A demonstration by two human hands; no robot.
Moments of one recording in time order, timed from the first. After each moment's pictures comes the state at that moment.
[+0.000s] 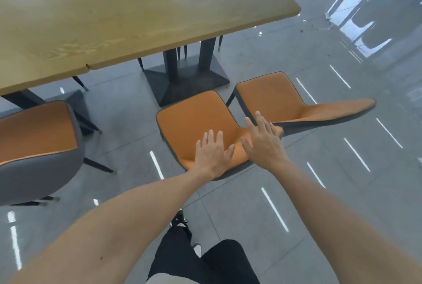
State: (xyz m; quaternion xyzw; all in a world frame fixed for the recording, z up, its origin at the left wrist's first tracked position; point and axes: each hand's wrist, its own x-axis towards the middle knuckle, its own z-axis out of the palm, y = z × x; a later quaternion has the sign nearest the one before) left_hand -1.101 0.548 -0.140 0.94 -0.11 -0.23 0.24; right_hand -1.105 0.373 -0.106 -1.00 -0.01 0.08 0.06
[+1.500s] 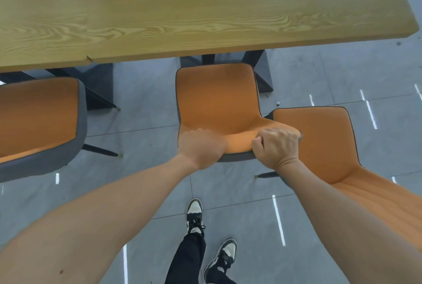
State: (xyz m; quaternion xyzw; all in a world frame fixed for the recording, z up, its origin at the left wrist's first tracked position) left_hand -0.863 0.543 -0.199 0.97 0.00 -0.13 0.19; right_hand -0.821 0.319 -0.196 -0.98 -0.19 -0.02 0.09
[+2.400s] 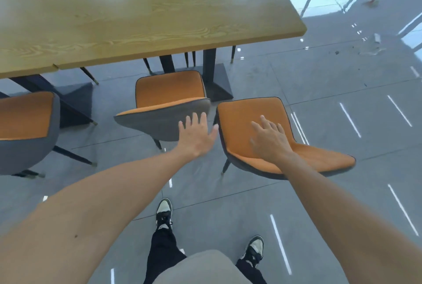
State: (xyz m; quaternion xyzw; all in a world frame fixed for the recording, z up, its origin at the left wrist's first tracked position) left_hand -0.951 0.285 -0.126 0.97 0.07 -0.19 0.17; right_hand -0.934 0.055 -0.123 -0.98 -0.12 0.17 0.02
